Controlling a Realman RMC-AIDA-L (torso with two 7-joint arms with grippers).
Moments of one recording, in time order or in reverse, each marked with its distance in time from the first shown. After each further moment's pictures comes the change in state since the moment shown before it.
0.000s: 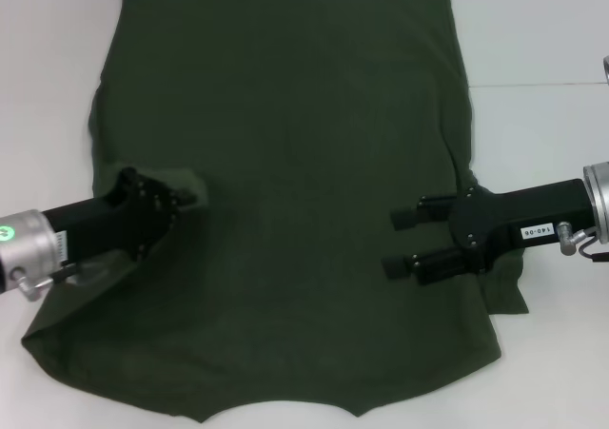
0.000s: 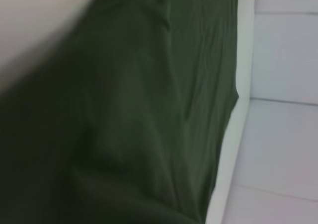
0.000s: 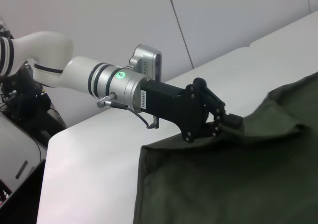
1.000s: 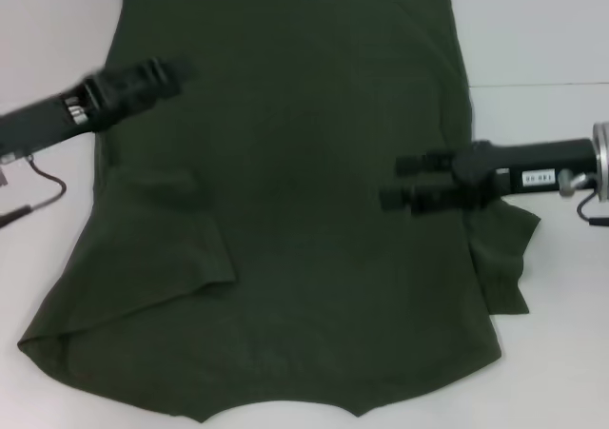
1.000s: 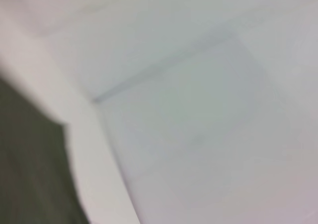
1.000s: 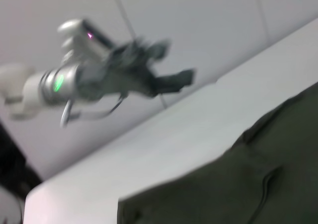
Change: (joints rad) left arm -0.016 0.055 0.008 0.126 -0.244 0.314 0.711; right arm 0.026 0.000 0.124 0.009 0.009 0.026 0.106
